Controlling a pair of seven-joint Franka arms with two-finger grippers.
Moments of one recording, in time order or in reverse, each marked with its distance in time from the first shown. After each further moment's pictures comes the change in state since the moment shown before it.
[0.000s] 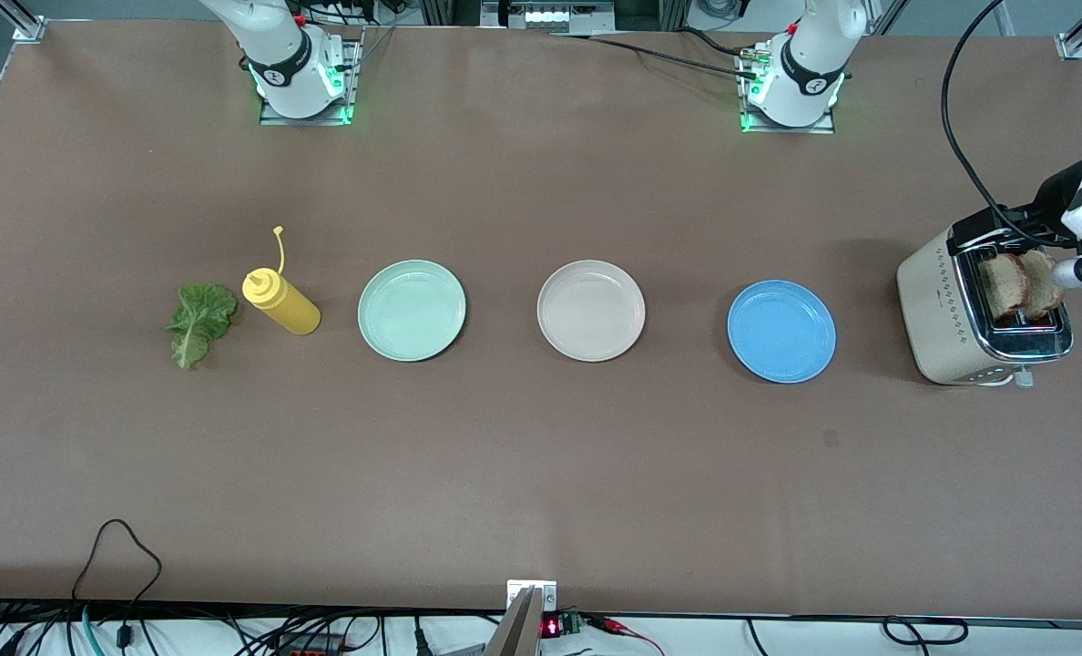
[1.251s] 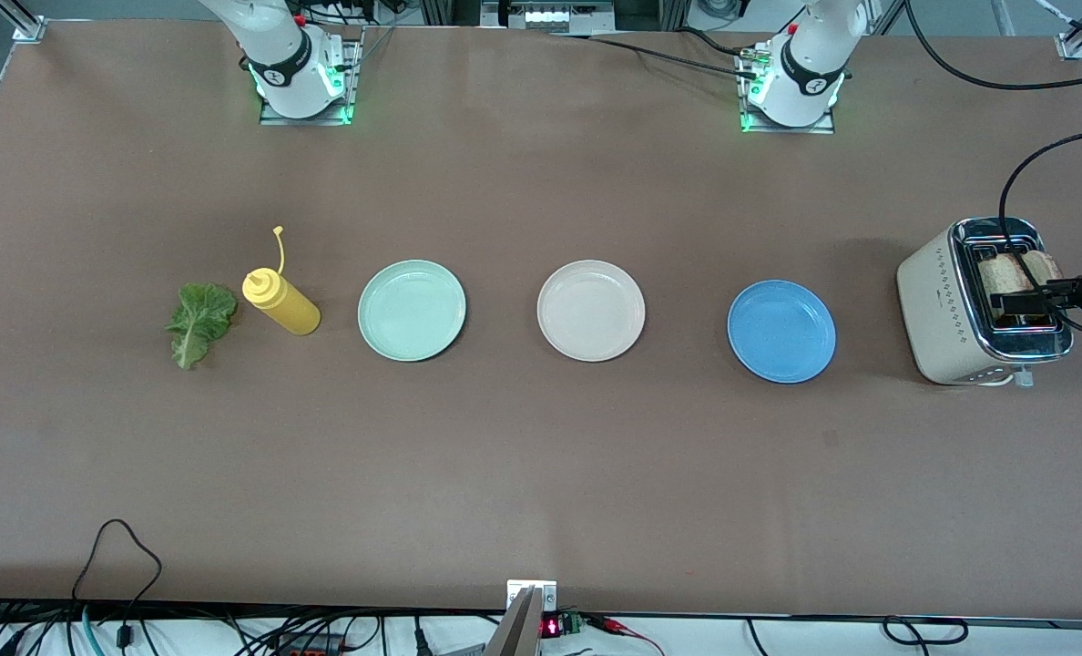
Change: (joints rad) left arm 0.252 0.385 0.011 0.151 0.061 -0.057 0.084; right arm 0.002 0.034 0.005 0.000 0.000 0.038 0.001
